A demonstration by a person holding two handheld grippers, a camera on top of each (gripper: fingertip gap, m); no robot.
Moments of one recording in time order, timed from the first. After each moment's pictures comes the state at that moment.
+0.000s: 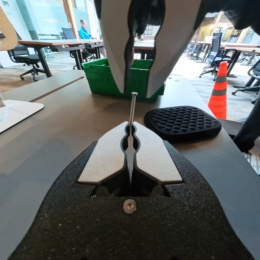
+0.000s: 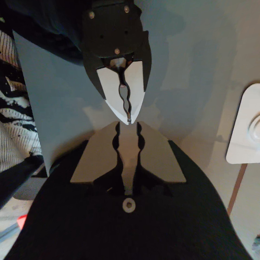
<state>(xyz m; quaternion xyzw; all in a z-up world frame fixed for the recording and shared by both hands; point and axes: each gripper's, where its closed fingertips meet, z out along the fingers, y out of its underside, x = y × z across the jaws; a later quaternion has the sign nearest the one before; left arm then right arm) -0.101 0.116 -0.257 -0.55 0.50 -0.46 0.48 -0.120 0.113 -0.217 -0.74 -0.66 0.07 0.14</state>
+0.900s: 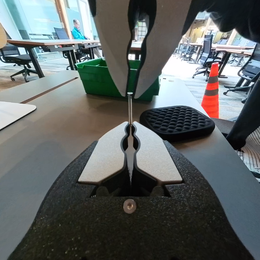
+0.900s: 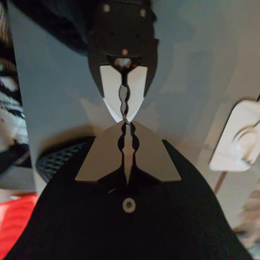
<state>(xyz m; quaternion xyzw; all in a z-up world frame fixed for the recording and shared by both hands) -0.099 0.111 -0.257 -0.54 0.51 -0.48 0.47 -0.122 0.114 -0.219 -0.69 -0.71 0.05 0.13</state>
